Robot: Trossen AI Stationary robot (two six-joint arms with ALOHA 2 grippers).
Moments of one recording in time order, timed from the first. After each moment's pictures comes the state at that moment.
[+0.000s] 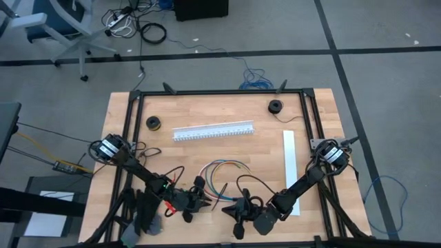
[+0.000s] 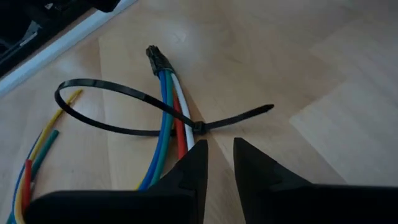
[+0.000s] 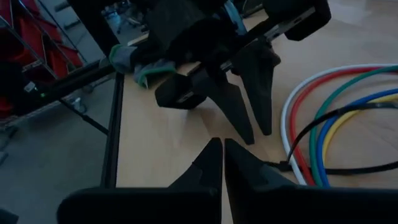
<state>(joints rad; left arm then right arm) -0.61 1.91 0.69 0.66 -0.43 0.23 0.73 2.06 1.11 0.53 0.82 0.71</state>
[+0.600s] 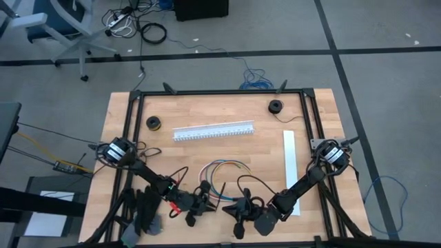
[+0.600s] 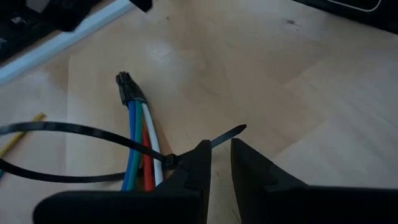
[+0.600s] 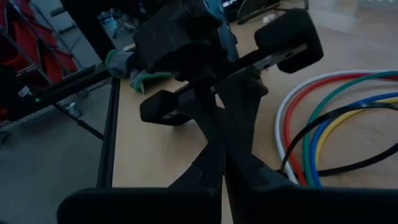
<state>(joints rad) -0.58 2.00 0.75 0.74 -0.31 0.24 0.74 2.06 1.11 0.53 0.86 0.71</state>
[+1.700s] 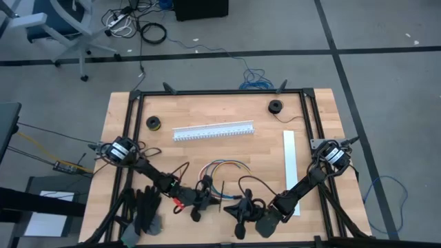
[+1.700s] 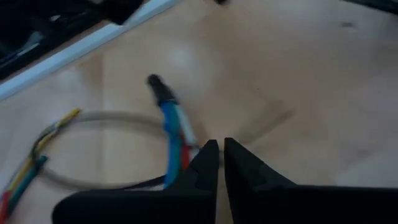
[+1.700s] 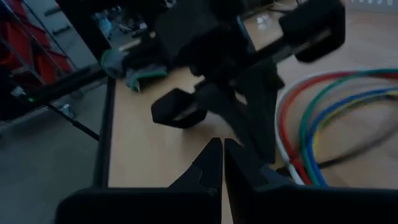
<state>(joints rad) -0.52 2.01 0.75 0.82 -0.35 0.24 0.75 2.06 1.11 0.50 0.89 0.73</state>
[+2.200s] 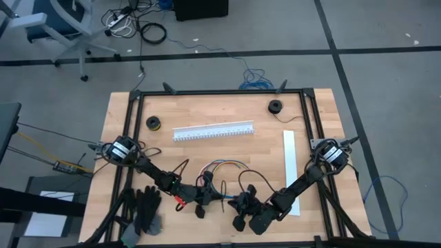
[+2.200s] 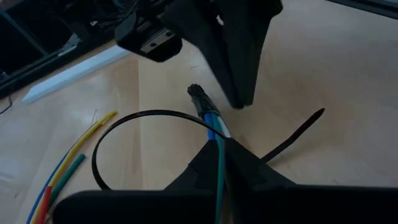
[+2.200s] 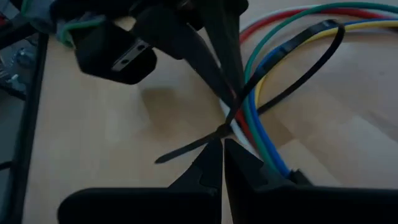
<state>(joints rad) -0.51 2.01 0.75 0.88 -0.40 0.23 0.71 2.07 1.11 0.21 0.82 0.94</state>
